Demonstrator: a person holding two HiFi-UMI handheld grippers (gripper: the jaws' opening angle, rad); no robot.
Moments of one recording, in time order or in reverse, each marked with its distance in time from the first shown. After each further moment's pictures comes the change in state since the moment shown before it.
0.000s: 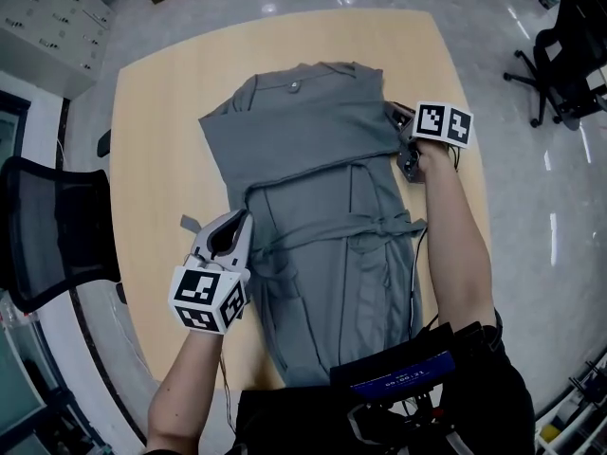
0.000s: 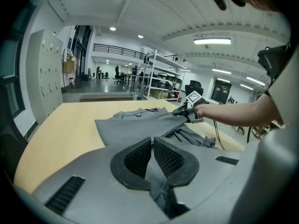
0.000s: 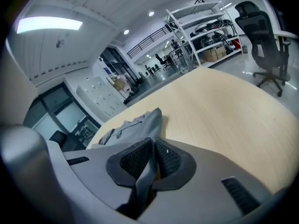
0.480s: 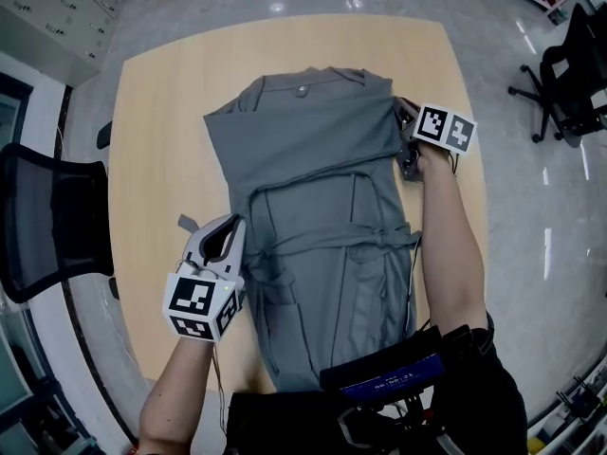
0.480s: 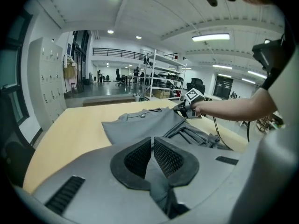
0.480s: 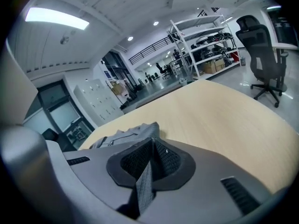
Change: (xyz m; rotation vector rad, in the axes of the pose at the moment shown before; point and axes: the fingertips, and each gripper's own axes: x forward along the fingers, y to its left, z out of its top) left arm -0.007 0.011 0.000 0.045 0.001 0.050; right arm 0.013 -0.006 0.032 -0.068 -0.115 -0.065
